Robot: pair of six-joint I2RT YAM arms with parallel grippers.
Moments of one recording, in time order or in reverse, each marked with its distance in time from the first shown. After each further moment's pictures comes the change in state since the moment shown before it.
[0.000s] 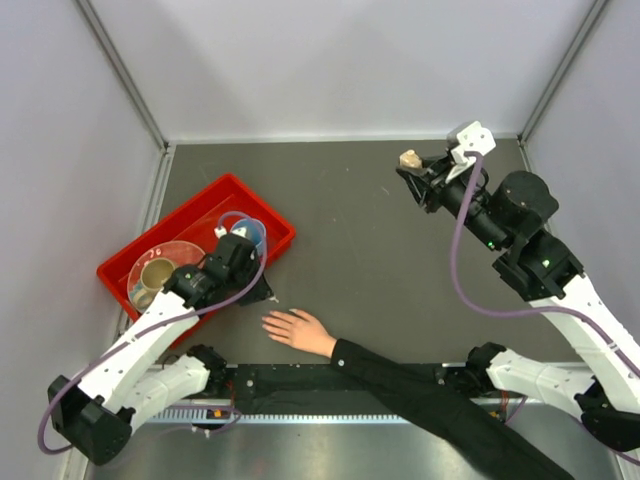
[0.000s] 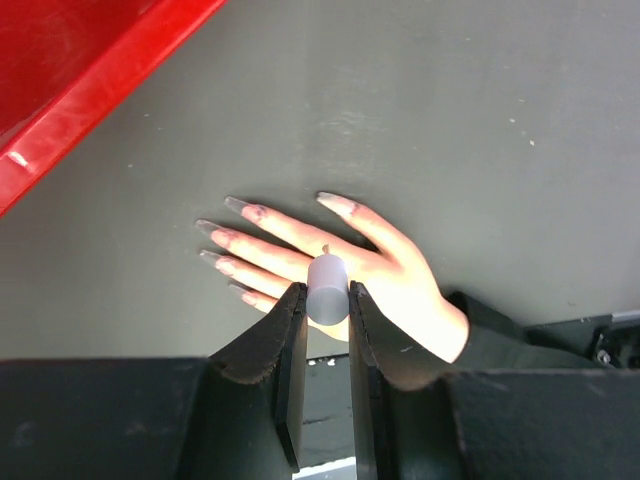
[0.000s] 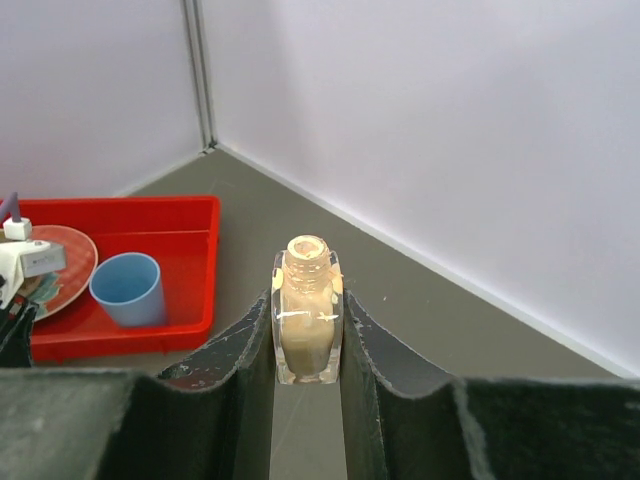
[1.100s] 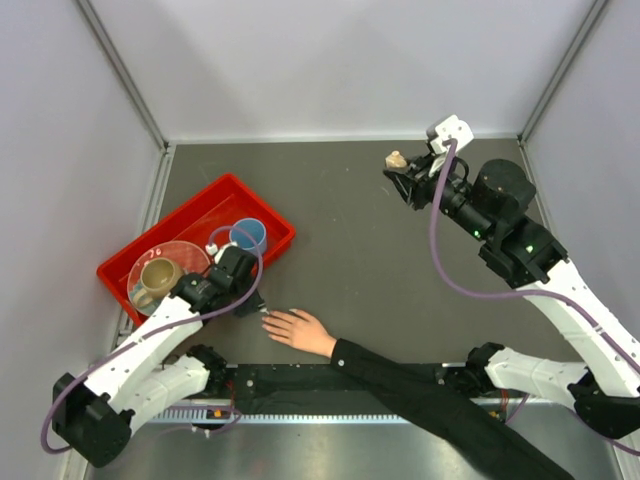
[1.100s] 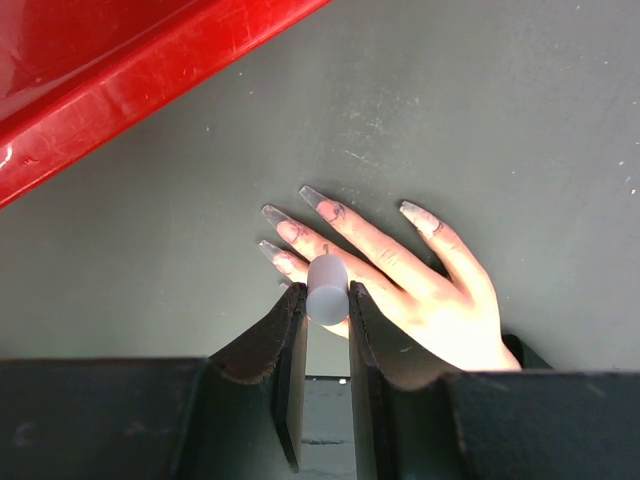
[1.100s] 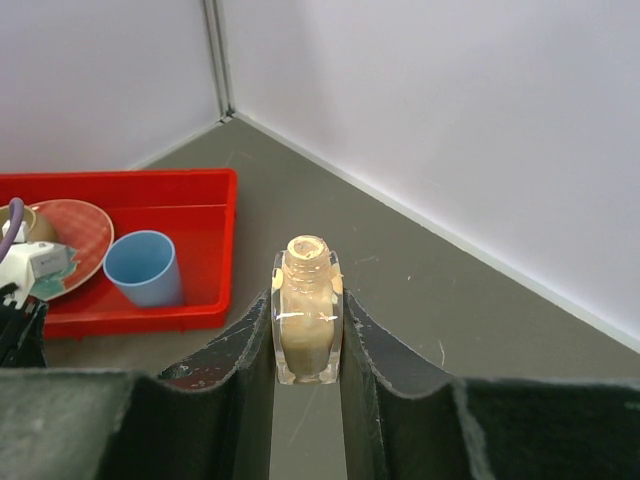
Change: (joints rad) left arm 0.002 -0.020 -0.127 -0.014 -0.108 -0.139; right arm 0.000 0.085 0.033 -0.034 -0.034 0.034
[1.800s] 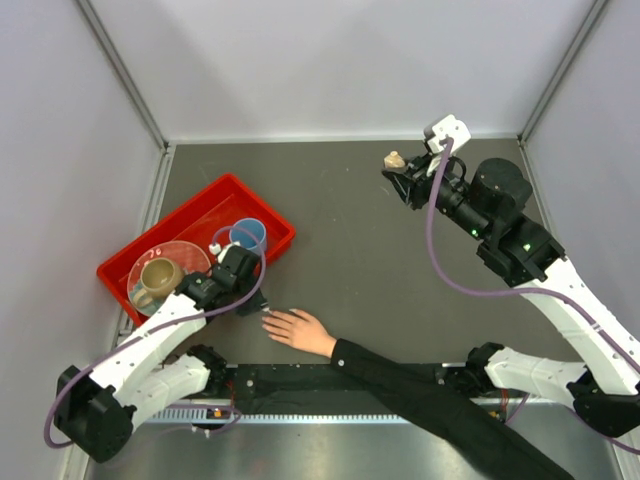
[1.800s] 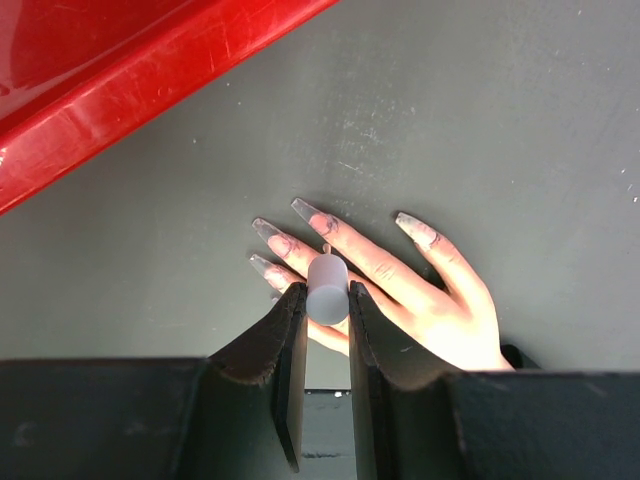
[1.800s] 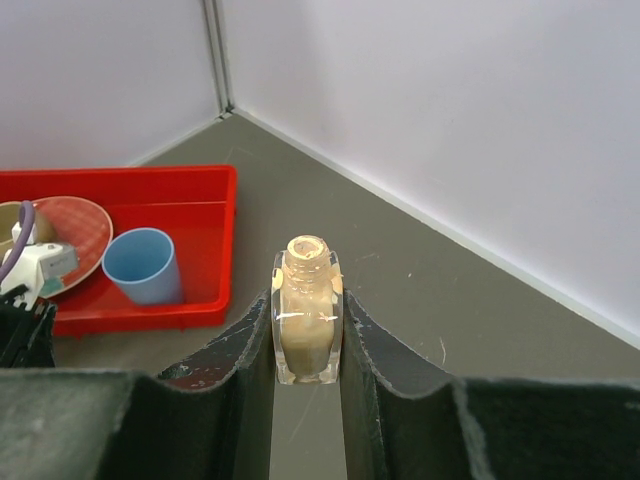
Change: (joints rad) left arm 0.001 0.033 -0.024 0.057 0.008 0.002; right arm 0.000 0.010 0.000 0.000 0.001 0.001
